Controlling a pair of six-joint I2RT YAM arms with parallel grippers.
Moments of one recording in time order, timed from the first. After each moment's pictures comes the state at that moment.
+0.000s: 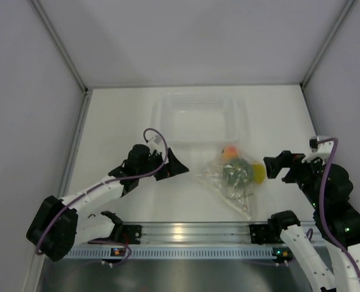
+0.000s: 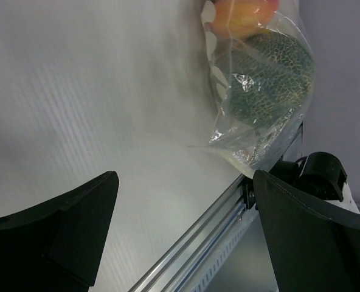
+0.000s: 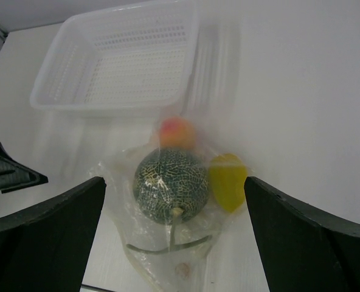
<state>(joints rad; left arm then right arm) -0.54 1.11 0.49 0.05 0.40 -0.87 0.24 0.37 0.96 -0.86 0.03 0.28</state>
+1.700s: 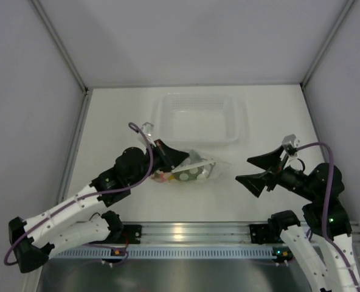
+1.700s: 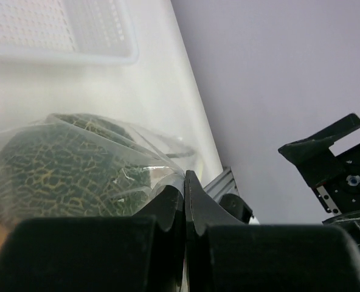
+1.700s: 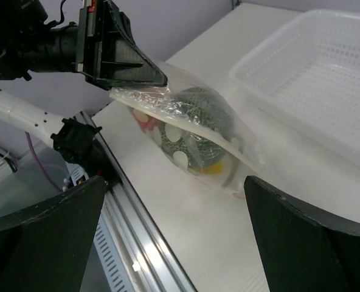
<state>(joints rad) -0.91 0.90 0.74 0.00 -0.06 -0.99 0.24 0.34 0.77 -0.50 -0.75 0.33</state>
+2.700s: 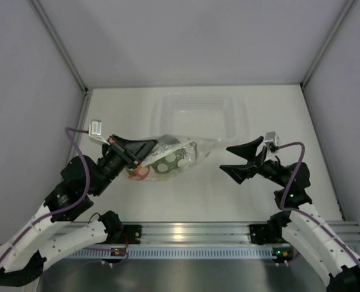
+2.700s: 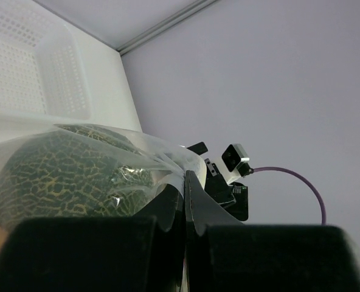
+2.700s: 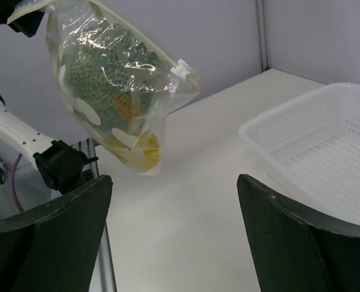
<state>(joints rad) -0.91 0.59 0.98 -0.33 -0.27 -1.07 0.33 0.58 0.30 0.62 -0.76 0.50</state>
